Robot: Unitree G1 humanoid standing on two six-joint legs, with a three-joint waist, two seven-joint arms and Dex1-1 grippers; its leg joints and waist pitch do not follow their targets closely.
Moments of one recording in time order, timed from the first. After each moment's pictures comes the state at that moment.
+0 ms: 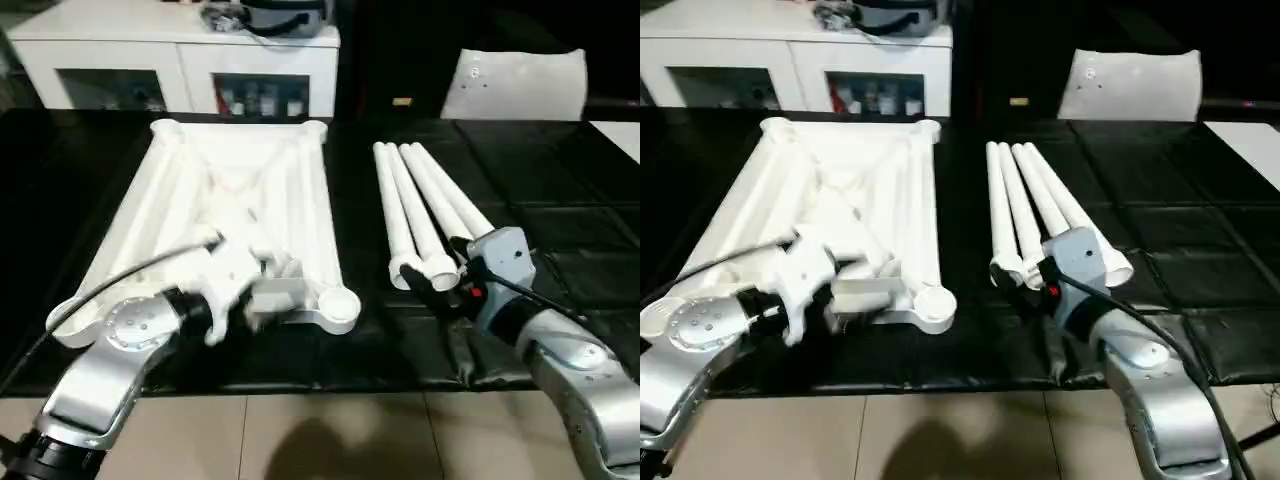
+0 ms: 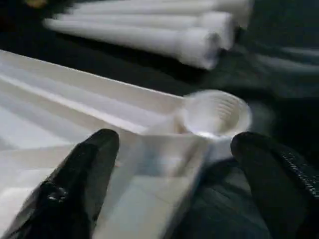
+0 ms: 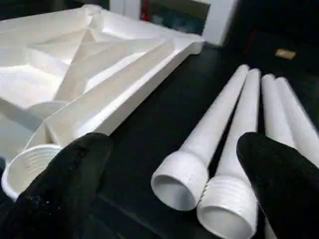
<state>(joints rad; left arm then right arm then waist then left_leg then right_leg) -0.19 0.57 -0.23 -0.19 -0.17 0.42 -0.81 -0.05 -0.40 0.01 -0.40 0.21 0.59 0.45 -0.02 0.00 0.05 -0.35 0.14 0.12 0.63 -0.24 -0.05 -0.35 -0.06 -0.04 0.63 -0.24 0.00</state>
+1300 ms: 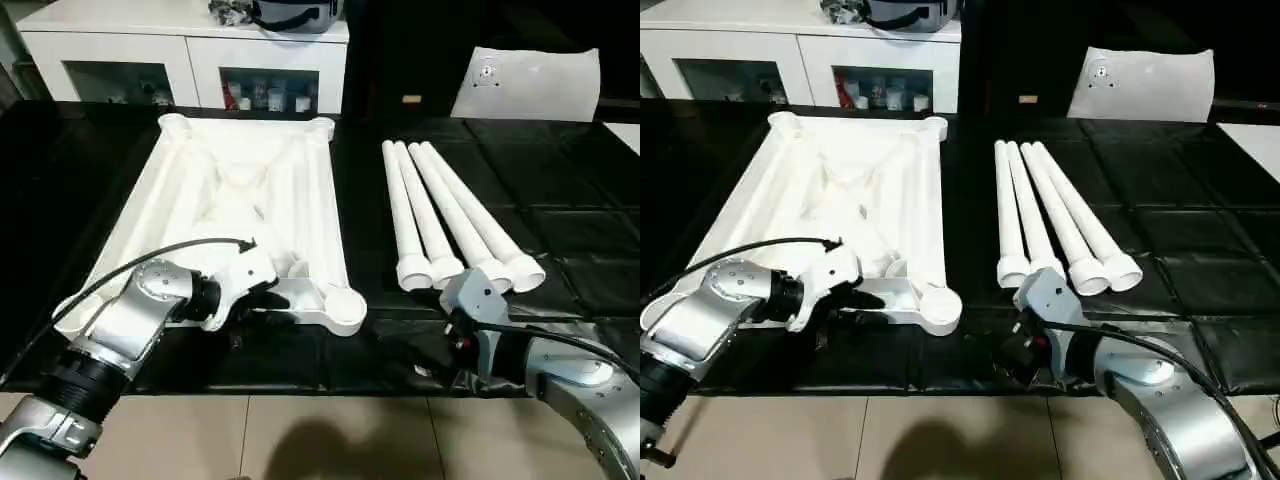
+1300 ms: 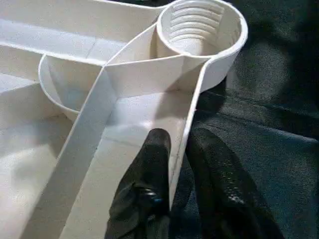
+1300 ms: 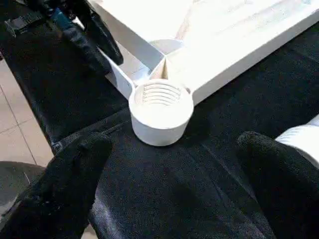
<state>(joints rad) -0.47 0.57 -0.37 0.25 -0.08 0.35 -1.10 0.00 -0.57 0.13 -0.46 0.28 0.64 0.70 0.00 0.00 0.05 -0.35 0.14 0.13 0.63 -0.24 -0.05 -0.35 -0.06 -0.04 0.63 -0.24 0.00</state>
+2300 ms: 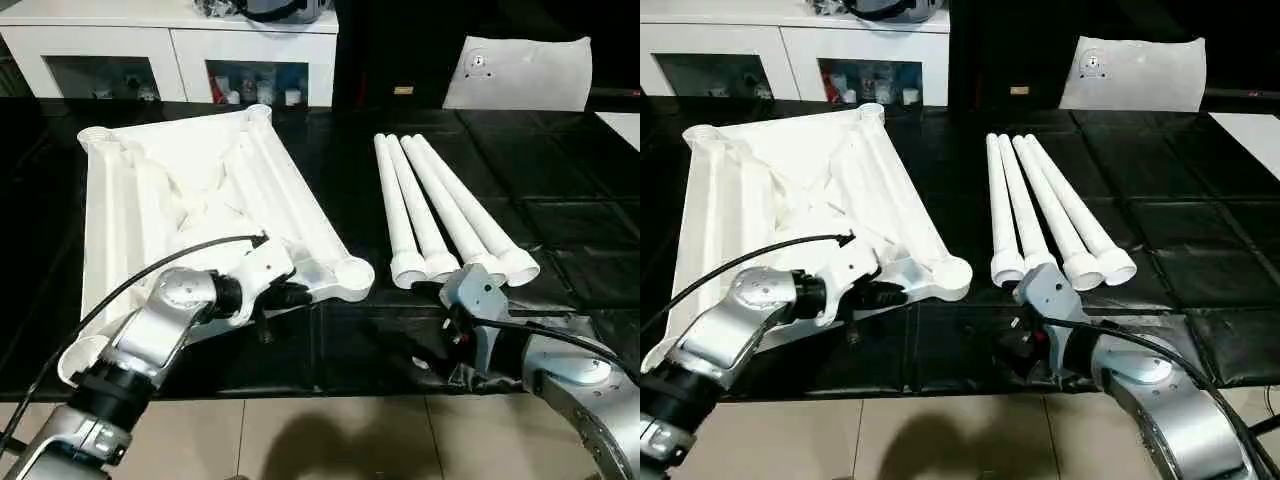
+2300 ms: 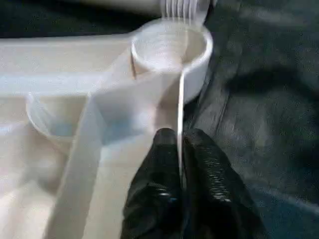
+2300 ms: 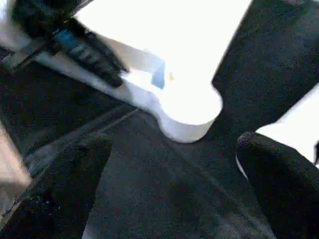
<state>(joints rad) -0.43 0.45 -0.29 0.25 -0.09 0.25 -0.93 -0.04 -0.50 0.11 -0.43 0.26 0.62 0.60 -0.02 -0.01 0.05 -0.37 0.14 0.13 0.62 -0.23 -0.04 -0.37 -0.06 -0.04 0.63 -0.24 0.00</state>
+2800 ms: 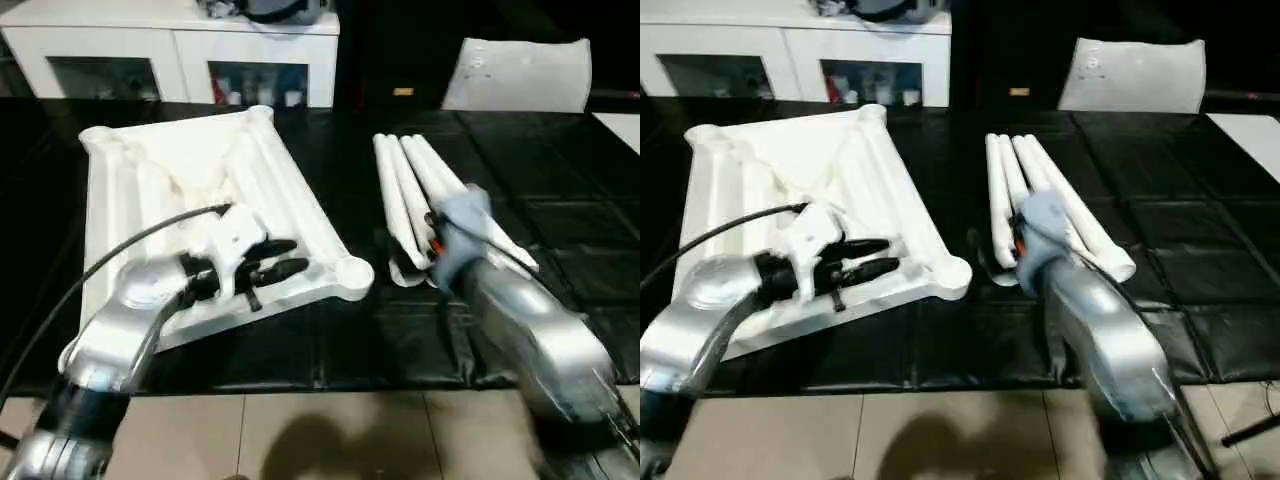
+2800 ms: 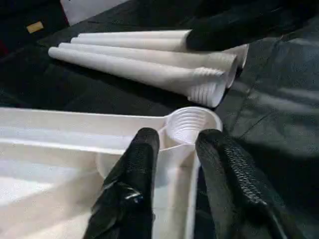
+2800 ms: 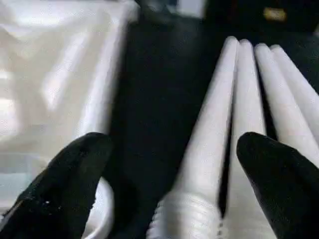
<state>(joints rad) -0.30 0.45 -0.14 -0.06 -0.20 0.36 -0.84 -0.43 -0.19 0.05 -0.10 0.16 0.82 0.18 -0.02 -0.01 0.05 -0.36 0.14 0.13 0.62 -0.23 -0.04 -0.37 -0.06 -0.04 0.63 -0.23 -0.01</state>
